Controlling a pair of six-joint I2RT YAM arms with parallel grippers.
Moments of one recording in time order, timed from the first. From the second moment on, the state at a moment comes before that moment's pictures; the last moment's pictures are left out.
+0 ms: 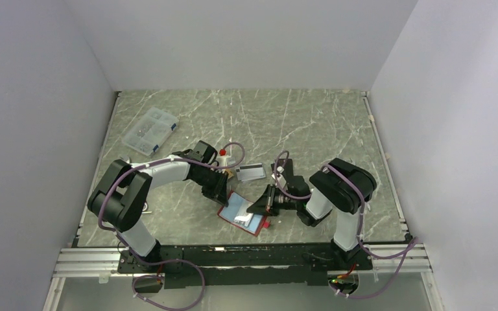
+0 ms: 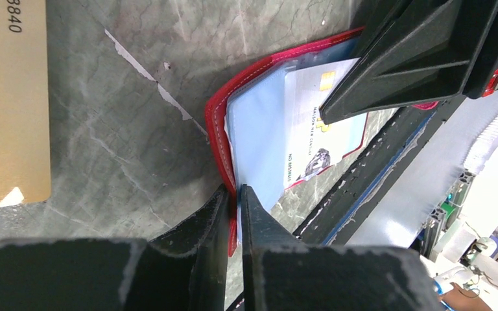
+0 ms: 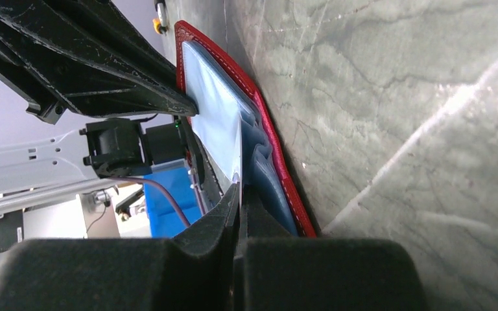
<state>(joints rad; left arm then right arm) -0.53 1.65 0.86 -0.45 0.63 -0.14 0.64 1.89 0.27 1.17 -0.66 1.20</state>
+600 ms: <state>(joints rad) -0.53 1.67 0.84 -0.40 0.68 -0.21 0.72 1.83 0.26 1.12 -0.53 1.21</state>
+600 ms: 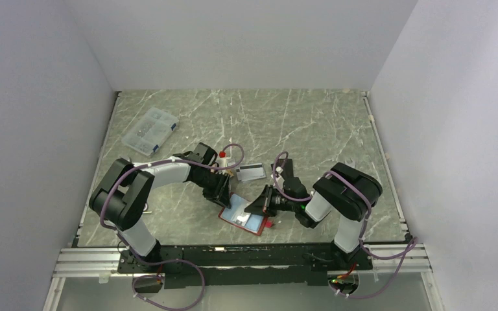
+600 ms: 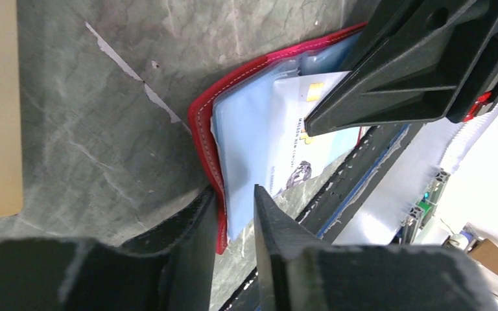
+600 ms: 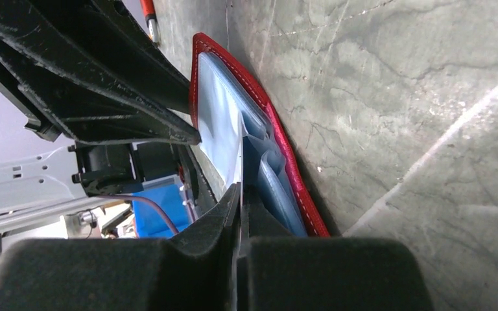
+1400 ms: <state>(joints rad) -0.49 1.67 0.84 -0.40 0.73 -0.21 0.84 1.46 0.46 0.32 -0.24 1.04</state>
